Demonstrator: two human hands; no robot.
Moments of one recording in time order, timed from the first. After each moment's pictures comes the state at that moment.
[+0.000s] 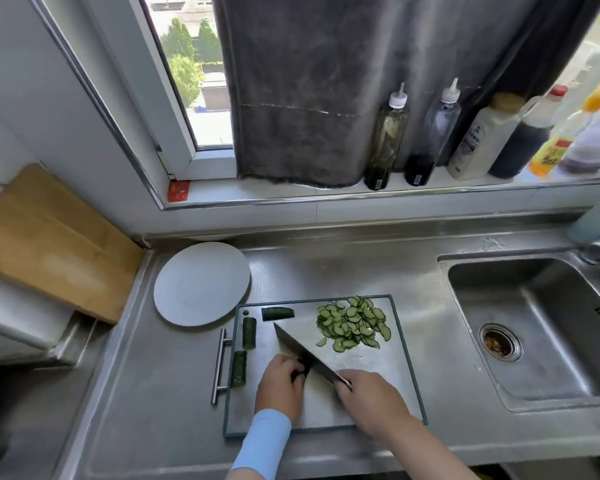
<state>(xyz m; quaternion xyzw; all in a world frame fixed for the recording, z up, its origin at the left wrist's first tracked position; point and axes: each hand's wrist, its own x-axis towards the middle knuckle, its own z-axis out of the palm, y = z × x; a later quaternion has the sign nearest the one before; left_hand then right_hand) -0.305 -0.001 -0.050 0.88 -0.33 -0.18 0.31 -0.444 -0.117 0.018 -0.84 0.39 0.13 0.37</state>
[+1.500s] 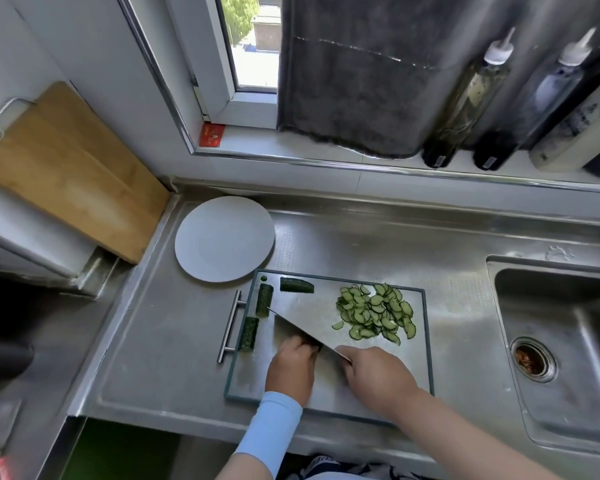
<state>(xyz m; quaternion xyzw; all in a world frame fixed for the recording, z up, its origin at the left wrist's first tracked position) -0.314 -0.010 -0.079 0.88 -0.34 -0.05 0.31 -0.413 -0.150 0.008 -0.91 0.23 0.21 0.27</state>
